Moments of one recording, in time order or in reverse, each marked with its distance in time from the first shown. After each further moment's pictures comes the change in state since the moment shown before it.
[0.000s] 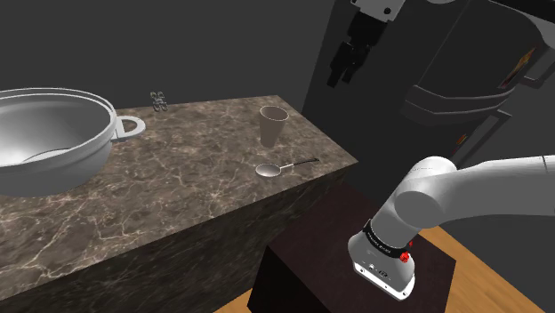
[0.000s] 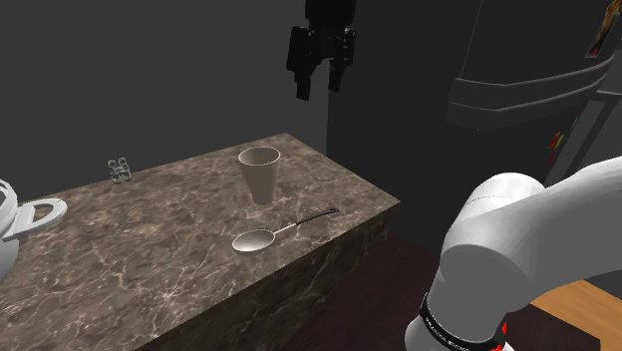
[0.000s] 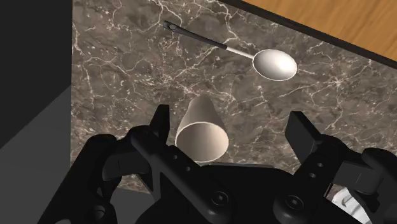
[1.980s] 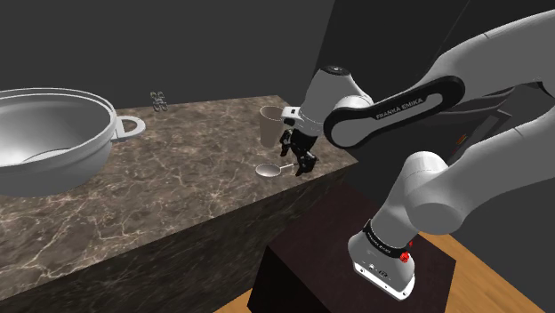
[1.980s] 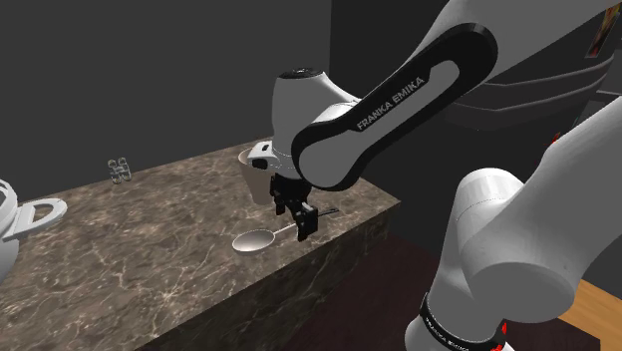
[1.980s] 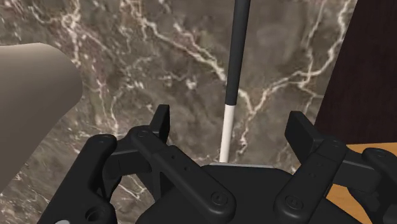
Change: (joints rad) arm 0.347 0.275 -0.161 -0.598 -0.216 0.881 -0.968
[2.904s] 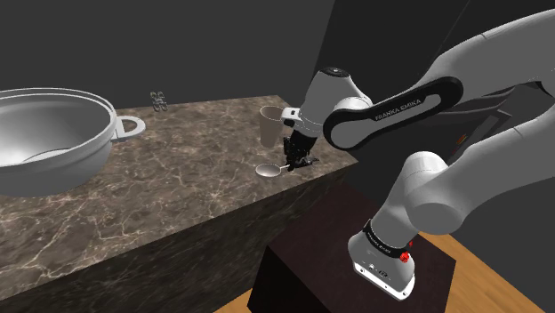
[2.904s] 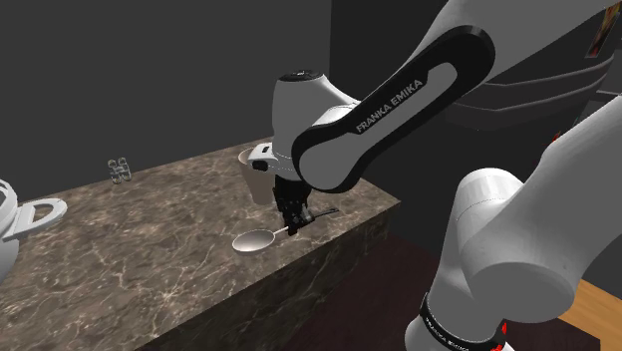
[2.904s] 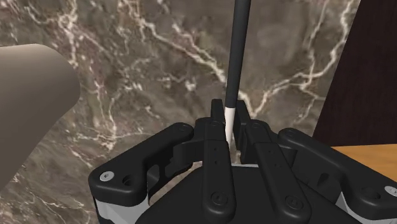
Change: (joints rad) arm -0.001 0.009 -0.001 -0.005 -0.001 0.014 0.000
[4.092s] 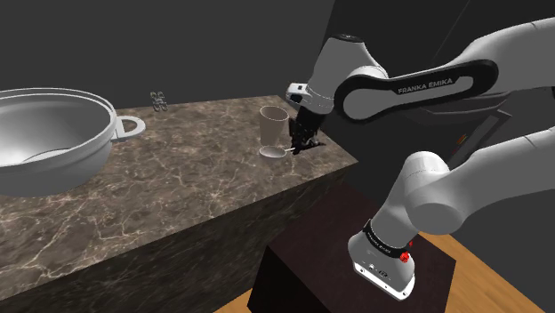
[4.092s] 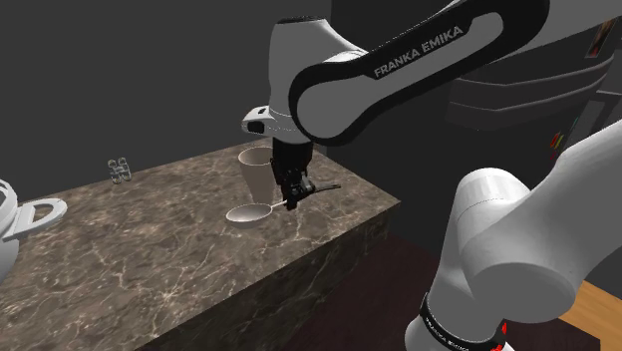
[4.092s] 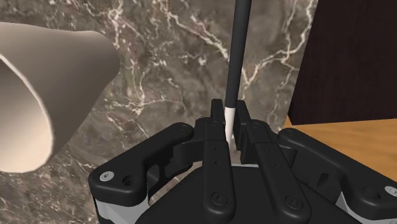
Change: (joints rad) arm 0.007 -0.143 0.014 0.111 0.020 -0.253 -0.011
